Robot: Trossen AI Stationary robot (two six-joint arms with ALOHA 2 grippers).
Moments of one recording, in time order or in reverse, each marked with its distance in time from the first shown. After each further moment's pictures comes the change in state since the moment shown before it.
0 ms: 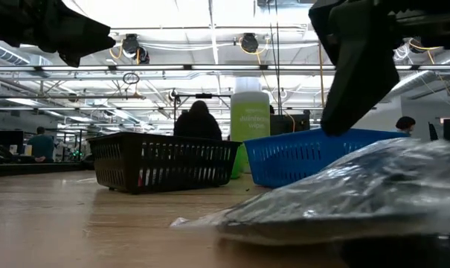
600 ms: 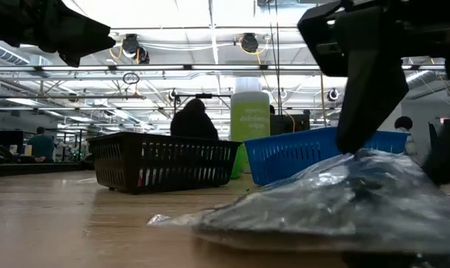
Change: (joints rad) left arm 0.000 0.000 0.000 0.000 0.000 0.000; right arm -0.030 0.000 0.000 -0.004 -0.078 -0.032
